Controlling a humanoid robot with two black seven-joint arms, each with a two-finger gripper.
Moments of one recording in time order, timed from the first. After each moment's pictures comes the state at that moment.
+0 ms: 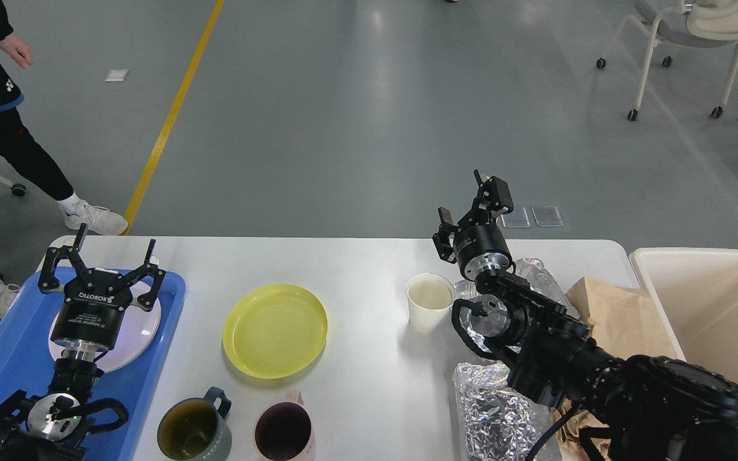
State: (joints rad) left arm -0.36 0.23 -1.18 -0.49 -0.13 -0.96 -0.26; right arm 0.81 0.16 0.40 0.33 0.17 0.05 0.60
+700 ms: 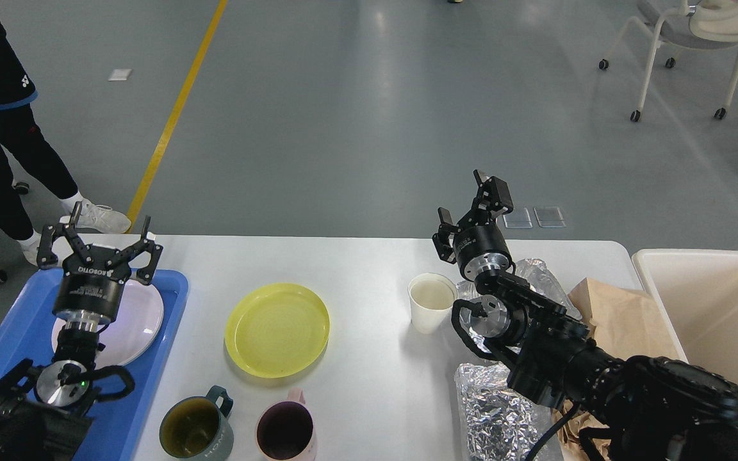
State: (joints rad) left arm -0.50 0.22 -1.20 -0.48 -0.12 -0.76 -0.28; right arm 0.81 0.16 0.40 0.33 0.17 0.05 0.60
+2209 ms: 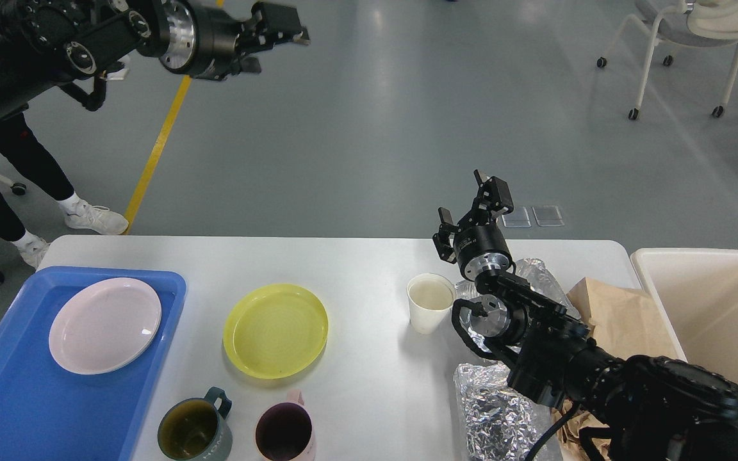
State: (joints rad) left arm -1.81 0.23 1.10 -0.54 -0.10 -0.69 -0.28; right arm 0.81 0.16 0.40 0.33 0.17 0.05 0.60
